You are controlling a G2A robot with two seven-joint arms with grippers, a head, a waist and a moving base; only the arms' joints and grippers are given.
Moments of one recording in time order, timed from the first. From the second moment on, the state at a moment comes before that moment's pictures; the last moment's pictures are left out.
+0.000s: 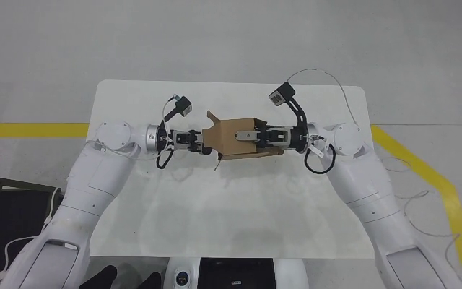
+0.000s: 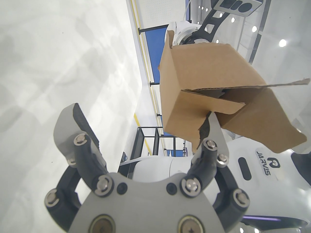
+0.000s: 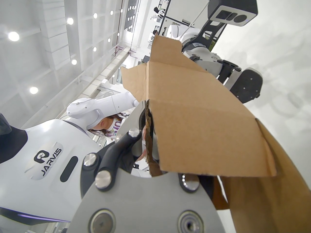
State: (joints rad) left arm 0.77 -1.07 -1.06 -1.18 -0.45 -0.31 -1.32; right arm -0.77 -1.23 1.04 -1.29 0.54 -0.39 1.22
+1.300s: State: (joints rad) left arm 0.83 -1.06 -1.09 -1.24 -0.40 -0.30 -1.27; right arm -0.81 -1.22 1.05 -1.34 0.56 -0.36 1.19
